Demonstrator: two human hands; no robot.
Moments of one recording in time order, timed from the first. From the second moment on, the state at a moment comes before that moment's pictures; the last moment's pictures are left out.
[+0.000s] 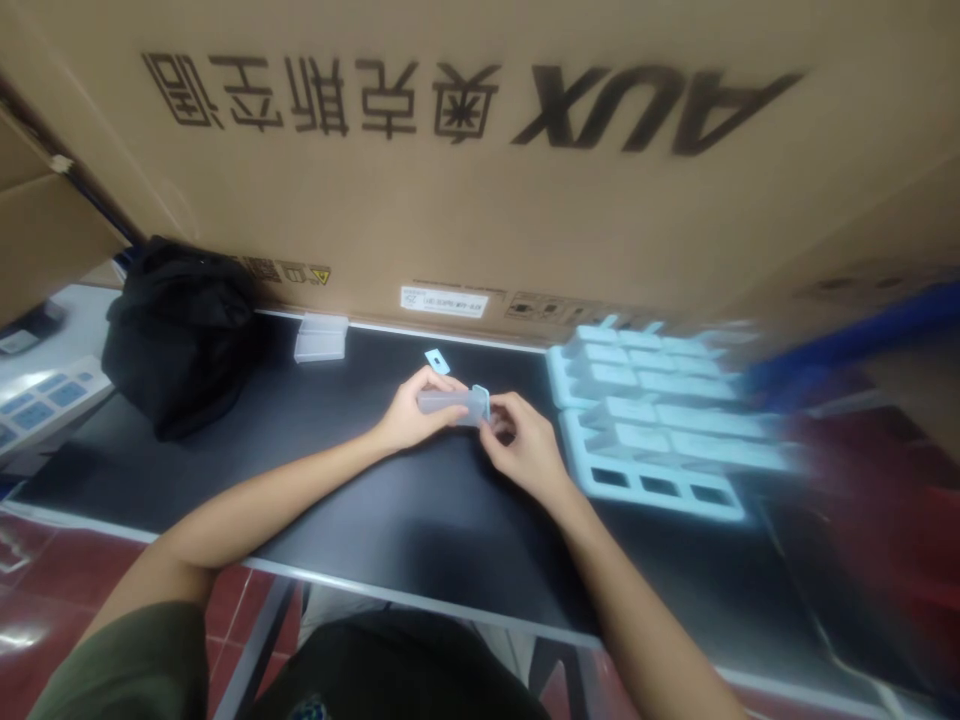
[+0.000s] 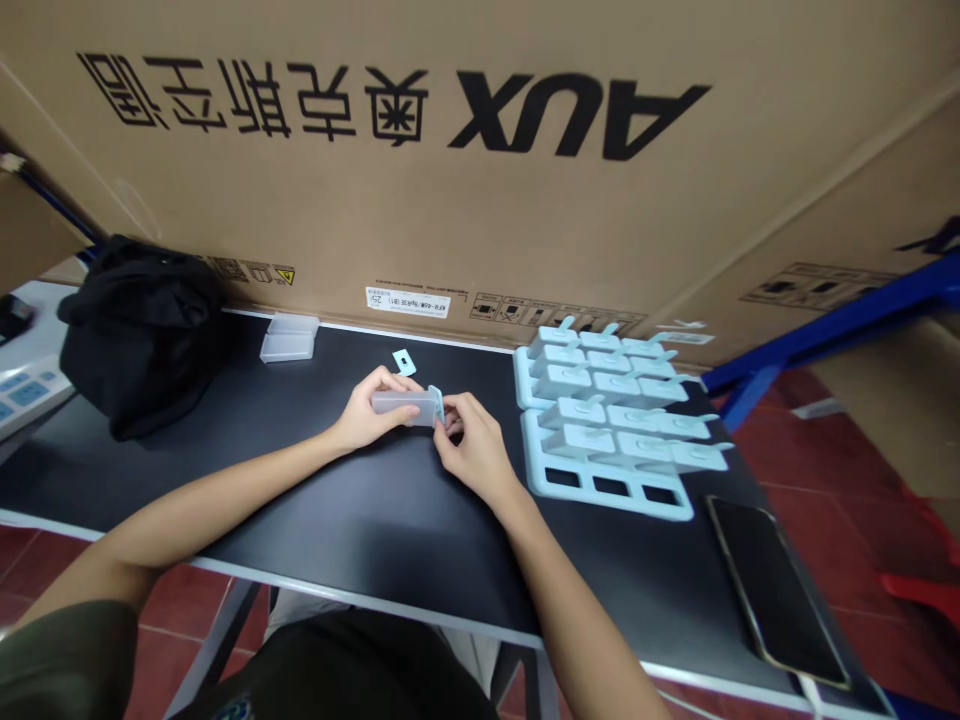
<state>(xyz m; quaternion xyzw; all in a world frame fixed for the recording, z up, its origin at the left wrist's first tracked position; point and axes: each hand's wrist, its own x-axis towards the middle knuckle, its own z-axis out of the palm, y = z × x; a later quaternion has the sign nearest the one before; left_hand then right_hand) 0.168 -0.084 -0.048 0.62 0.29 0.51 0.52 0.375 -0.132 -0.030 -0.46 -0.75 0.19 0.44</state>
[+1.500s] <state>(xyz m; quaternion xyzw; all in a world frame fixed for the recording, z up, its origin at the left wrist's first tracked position) 0.164 -0.086 -0.051 0.56 0.22 0.43 0.68 0.402 -0.124 -0.054 -0.55 -0.80 0.03 0.25</state>
